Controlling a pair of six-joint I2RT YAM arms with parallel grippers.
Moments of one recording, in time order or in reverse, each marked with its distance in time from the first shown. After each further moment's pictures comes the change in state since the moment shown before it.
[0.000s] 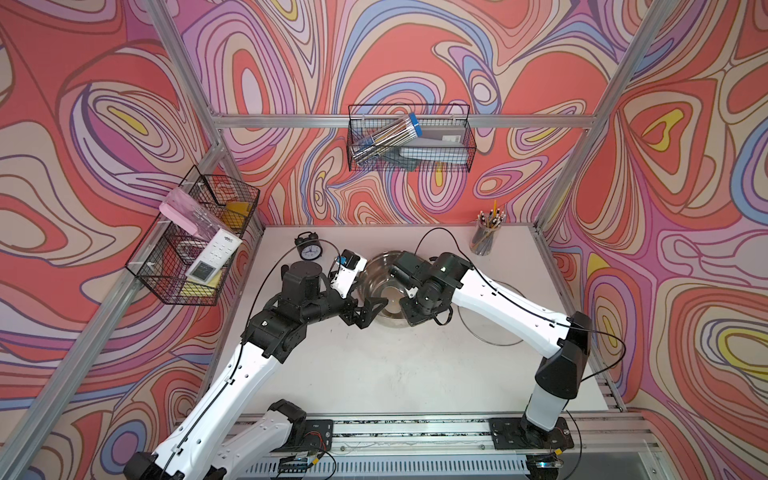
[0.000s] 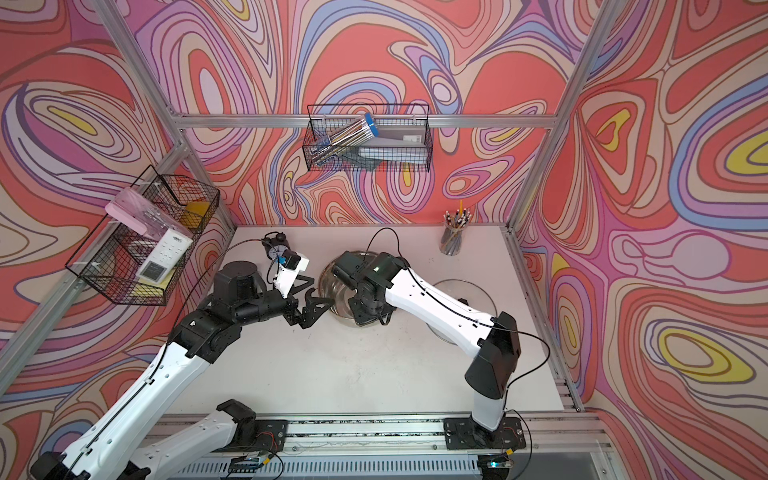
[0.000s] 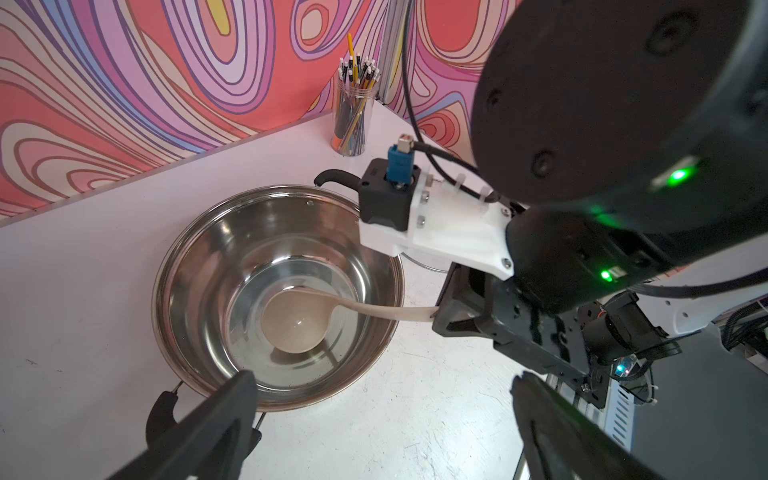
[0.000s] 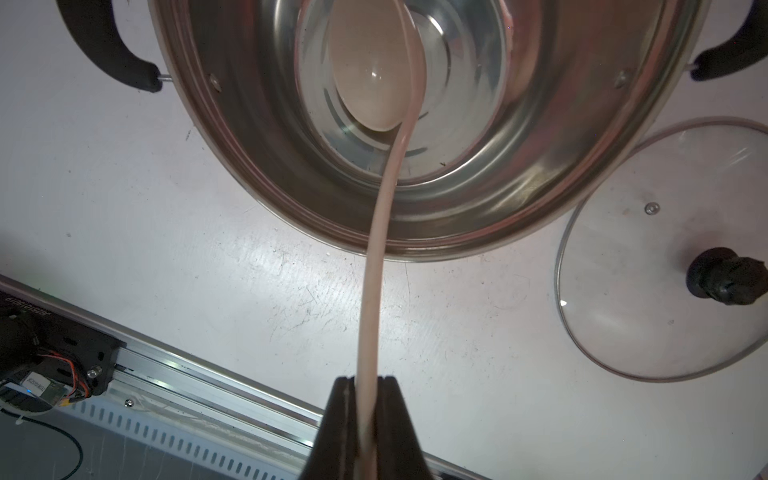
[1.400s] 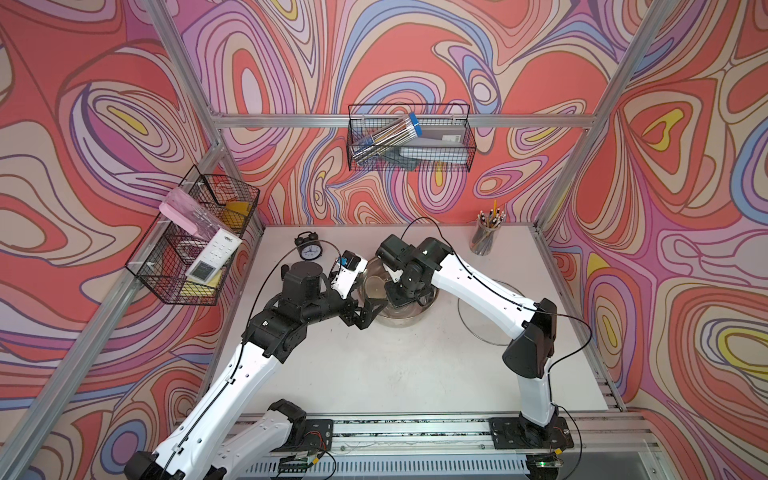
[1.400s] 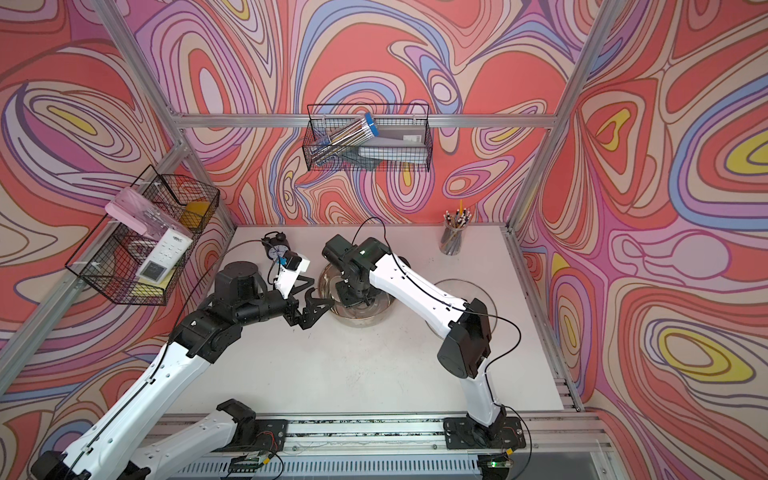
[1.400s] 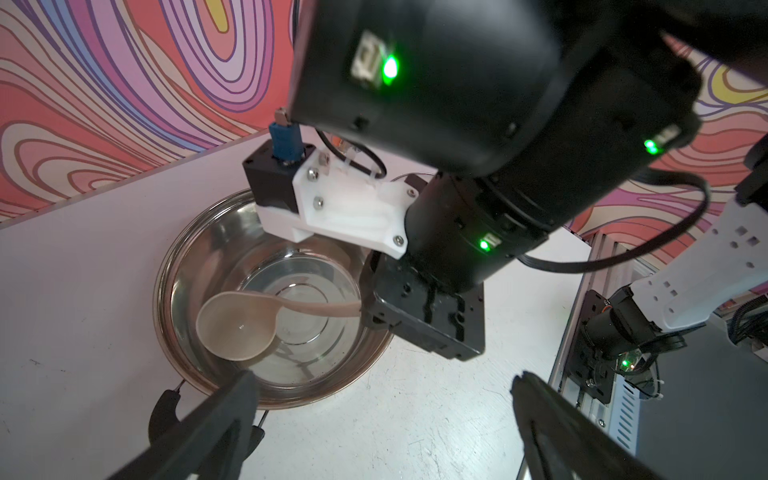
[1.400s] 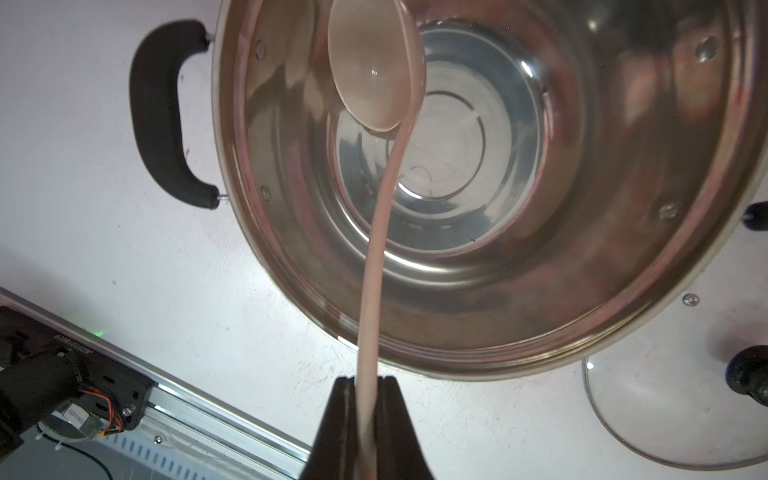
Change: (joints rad) left arm 0.000 0.000 -0.007 -0.002 -0.002 0.015; right arm -0.046 0.217 0.246 0.010 -0.081 -0.085
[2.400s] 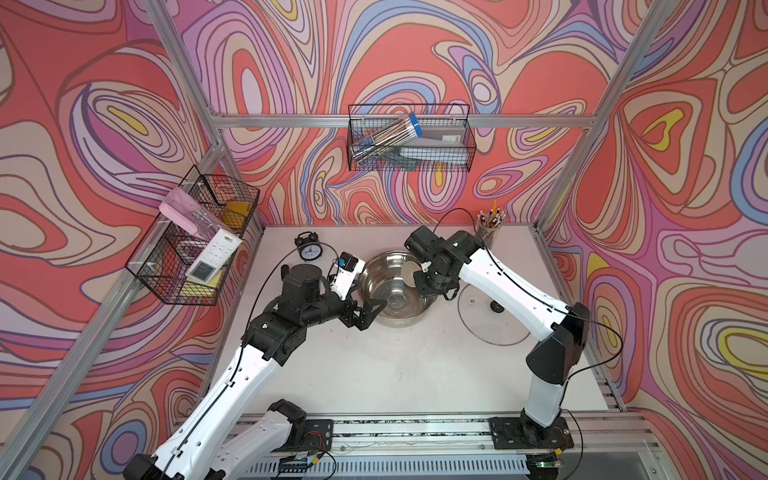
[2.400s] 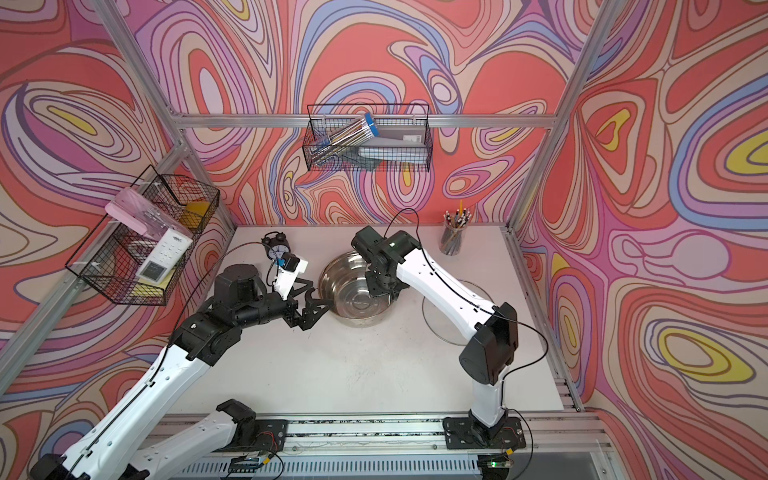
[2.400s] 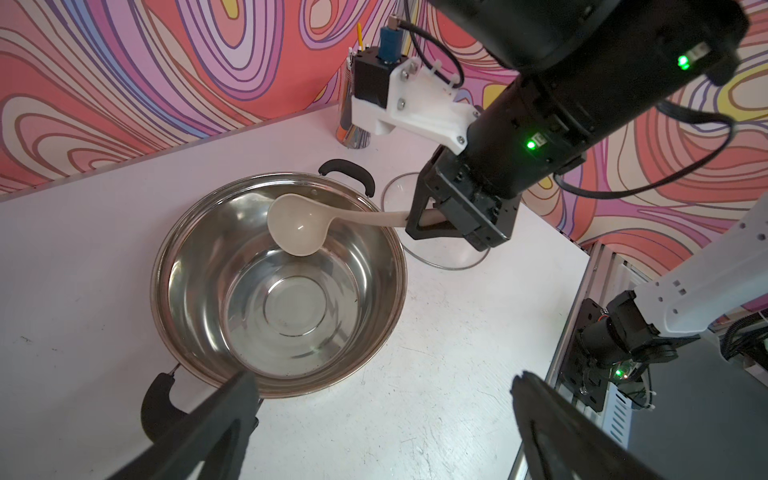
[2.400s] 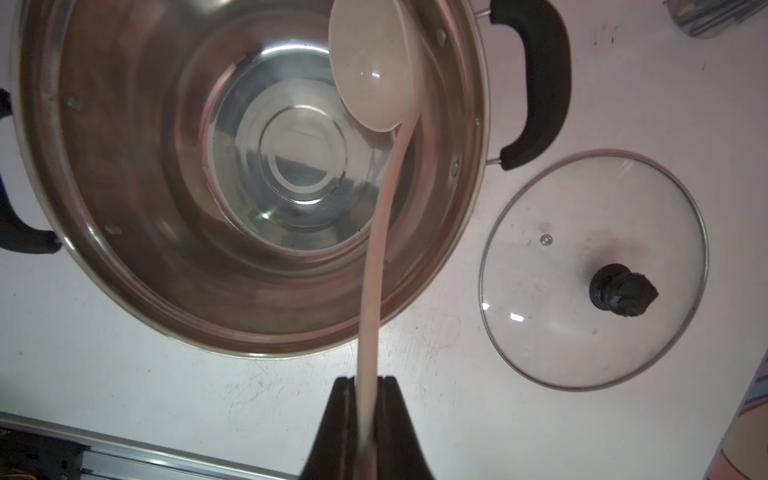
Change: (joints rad) left arm 0.000 -0.017 -0.024 0.007 -0.015 -0.049; right arm -0.133 -0.107 -0.092 -0.014 0.130 0.028
